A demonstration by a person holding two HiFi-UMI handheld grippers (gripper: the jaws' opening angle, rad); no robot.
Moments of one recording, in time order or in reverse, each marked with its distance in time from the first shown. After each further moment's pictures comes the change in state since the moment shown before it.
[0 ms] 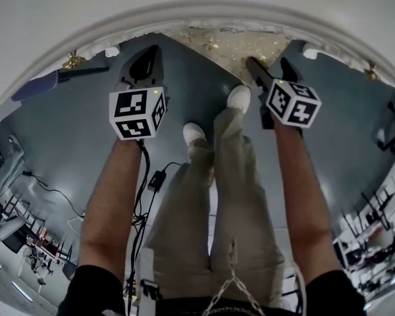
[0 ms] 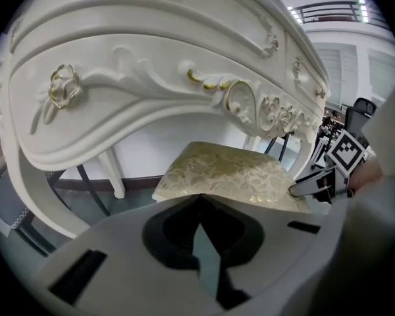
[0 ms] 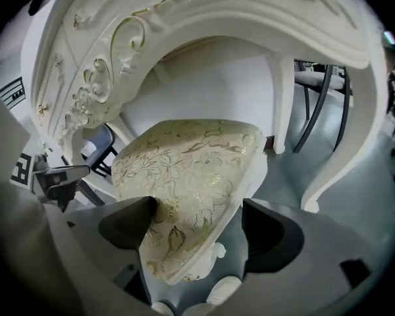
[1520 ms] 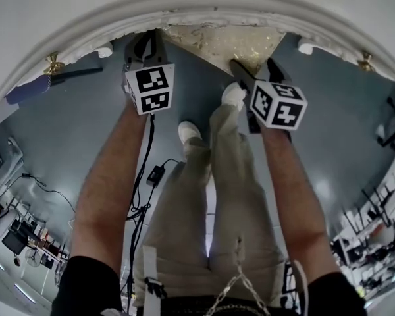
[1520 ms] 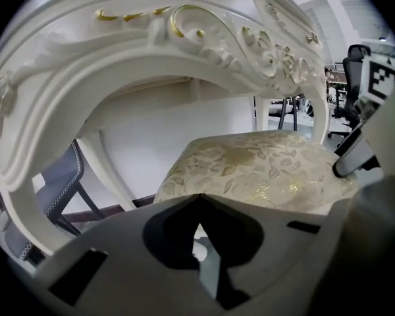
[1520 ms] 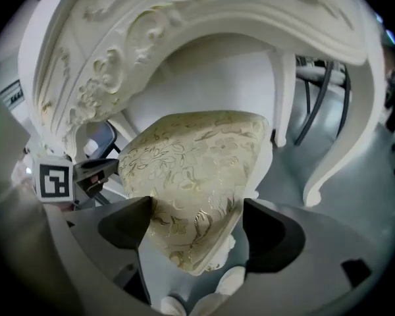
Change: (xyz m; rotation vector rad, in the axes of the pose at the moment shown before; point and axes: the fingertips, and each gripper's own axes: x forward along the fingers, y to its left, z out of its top) left arm 0.055 0.009 0.007 0.235 -0.069 0.188; right arm -0.007 0.024 -0.017 0.006 0.046 0.007
